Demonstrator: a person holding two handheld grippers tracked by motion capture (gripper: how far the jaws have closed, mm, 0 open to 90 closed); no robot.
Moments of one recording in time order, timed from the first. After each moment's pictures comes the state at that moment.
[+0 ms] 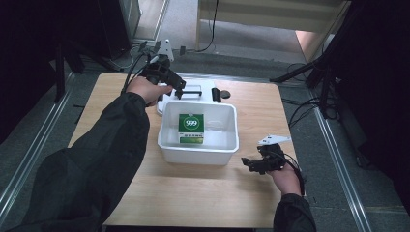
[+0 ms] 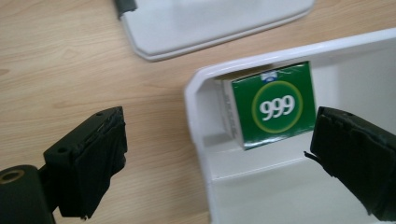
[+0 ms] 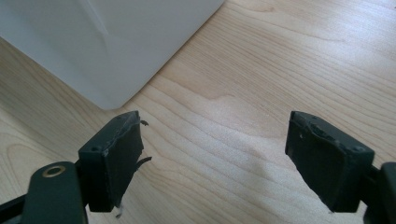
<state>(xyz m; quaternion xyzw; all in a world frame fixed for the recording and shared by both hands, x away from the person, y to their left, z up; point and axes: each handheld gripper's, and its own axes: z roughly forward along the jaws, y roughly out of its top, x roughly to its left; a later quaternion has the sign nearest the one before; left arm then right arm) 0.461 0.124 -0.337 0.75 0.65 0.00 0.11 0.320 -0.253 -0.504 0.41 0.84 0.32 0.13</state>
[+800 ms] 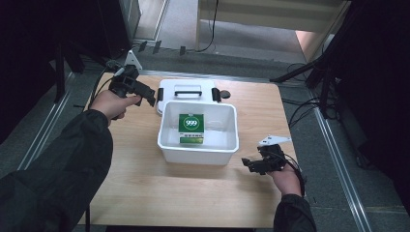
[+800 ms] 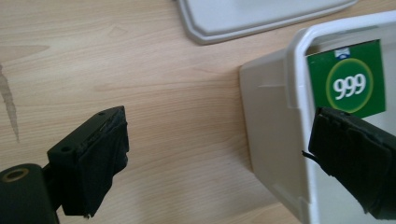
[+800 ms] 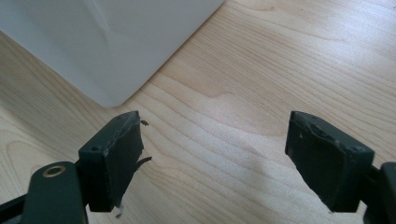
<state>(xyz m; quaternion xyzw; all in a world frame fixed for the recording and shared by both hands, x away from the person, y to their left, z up) 0.430 0.206 -0.370 0.74 0.66 0.00 0.16 0.318 -0.253 -0.504 0.41 0.84 0.32 0.13</state>
